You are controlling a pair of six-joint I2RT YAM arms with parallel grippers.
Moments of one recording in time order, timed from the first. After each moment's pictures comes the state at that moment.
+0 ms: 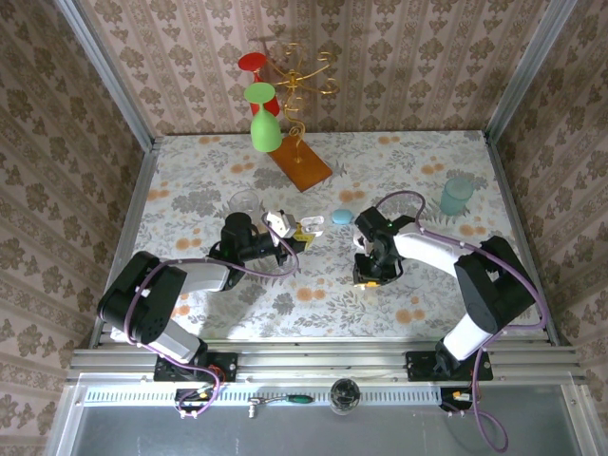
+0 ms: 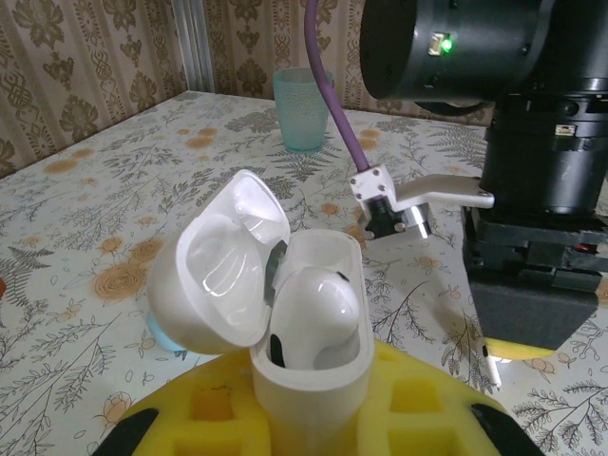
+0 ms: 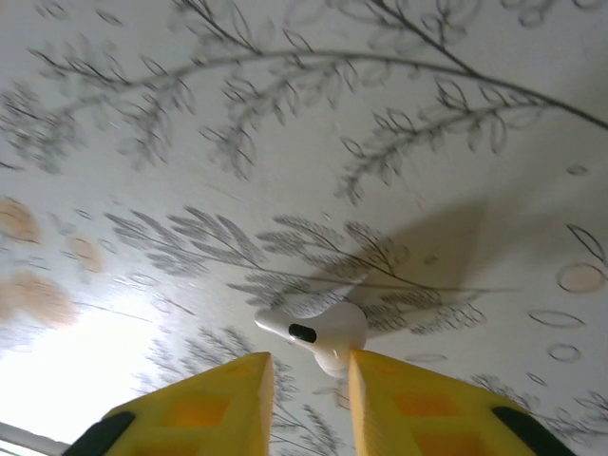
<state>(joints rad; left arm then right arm) -0.55 1.53 0.50 0.83 0.74 0.15 0.50 1.62 0.93 -0.76 -0.28 0.55</state>
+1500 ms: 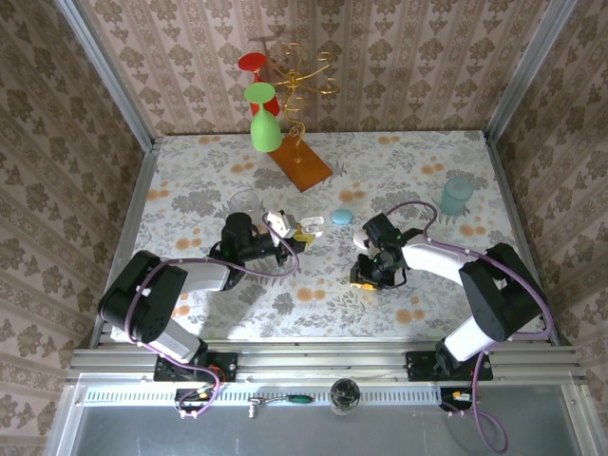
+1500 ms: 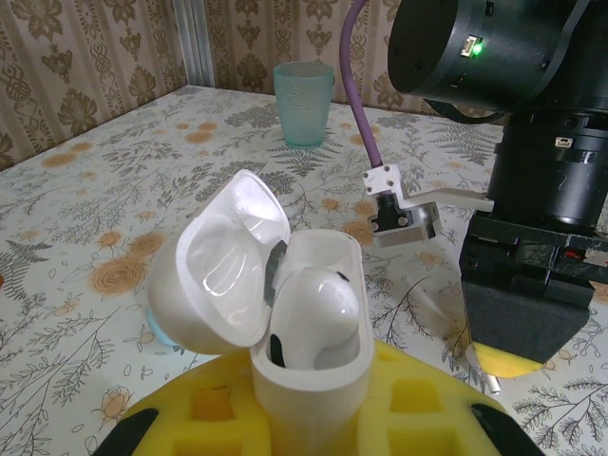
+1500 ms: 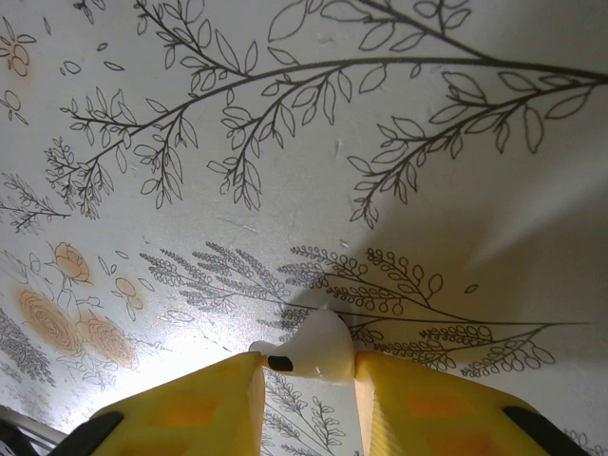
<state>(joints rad) -0.55 1.54 0.50 0.82 0.73 0.15 0.49 1.56 0.78 -0.54 -0.35 0.72</state>
